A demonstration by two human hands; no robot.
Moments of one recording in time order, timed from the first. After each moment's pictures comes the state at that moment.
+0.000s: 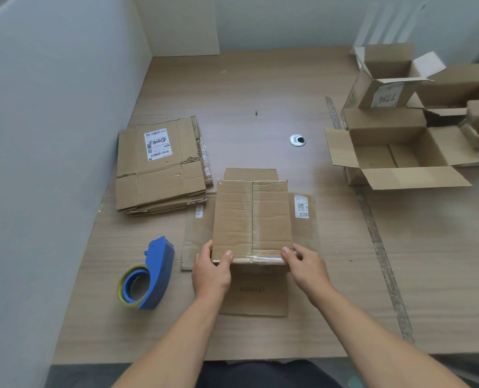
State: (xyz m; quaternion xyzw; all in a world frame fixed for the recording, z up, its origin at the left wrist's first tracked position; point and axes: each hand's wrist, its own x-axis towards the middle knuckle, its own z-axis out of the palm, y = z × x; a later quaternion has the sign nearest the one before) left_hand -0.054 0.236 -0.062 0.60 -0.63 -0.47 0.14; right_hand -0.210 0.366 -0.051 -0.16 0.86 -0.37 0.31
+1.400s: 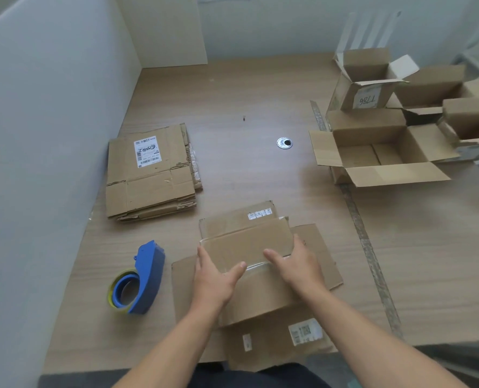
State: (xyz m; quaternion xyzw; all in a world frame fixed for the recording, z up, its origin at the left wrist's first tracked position) left_hand -0.055 0.263 -0.032 0.55 -0.68 -0.48 0.06; right_hand -0.213 0.371 -0.031 -0.16 0.90 -0.25 0.30
